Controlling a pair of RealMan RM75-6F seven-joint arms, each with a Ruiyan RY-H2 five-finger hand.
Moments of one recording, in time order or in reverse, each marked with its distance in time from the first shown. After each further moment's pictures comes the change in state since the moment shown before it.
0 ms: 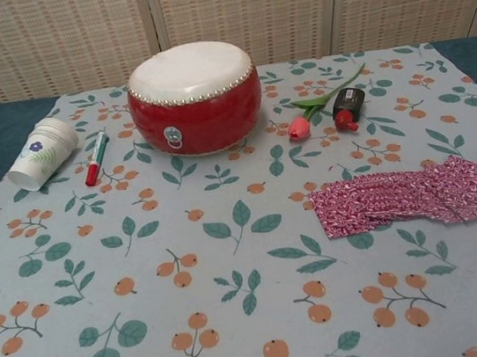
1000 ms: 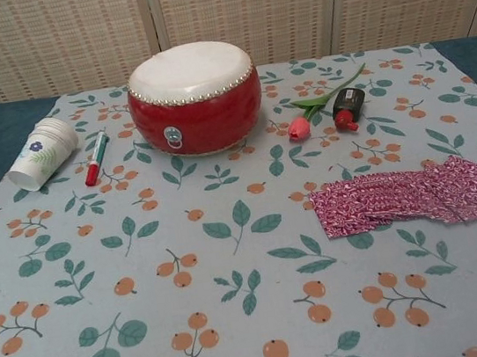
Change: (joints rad) left arm -0.005 0.000 -0.001 0.003 -0.011 -0.016 -0.006; right arm -0.035 -0.035 0.032 0.005 -0.311 0.102 0.244
